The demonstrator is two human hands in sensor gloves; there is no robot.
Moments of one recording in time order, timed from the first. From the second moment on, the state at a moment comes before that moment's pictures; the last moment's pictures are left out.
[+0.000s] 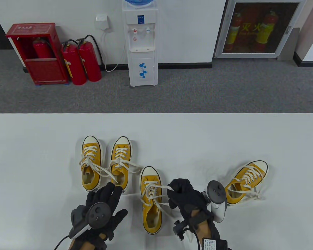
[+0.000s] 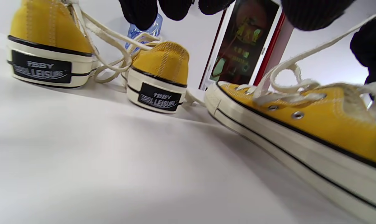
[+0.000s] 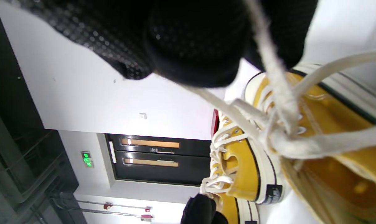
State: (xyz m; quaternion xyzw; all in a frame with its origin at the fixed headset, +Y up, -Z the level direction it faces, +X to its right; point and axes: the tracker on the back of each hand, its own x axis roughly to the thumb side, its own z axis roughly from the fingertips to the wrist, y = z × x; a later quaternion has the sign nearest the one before) left_hand -0.215 -0.731 -0.244 -0.01 -0.14 0.16 0.98; right_hand 0.116 -0.742 -0.292 0.09 0.07 0.71 0.70
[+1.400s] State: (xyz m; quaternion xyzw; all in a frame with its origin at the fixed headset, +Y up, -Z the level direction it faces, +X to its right) left_hand -0.183 -0.729 -0.303 -0.13 -0.11 0.42 0.89; right_hand 0.119 -0.725 -0.284 0.13 0.02 0.67 0.73
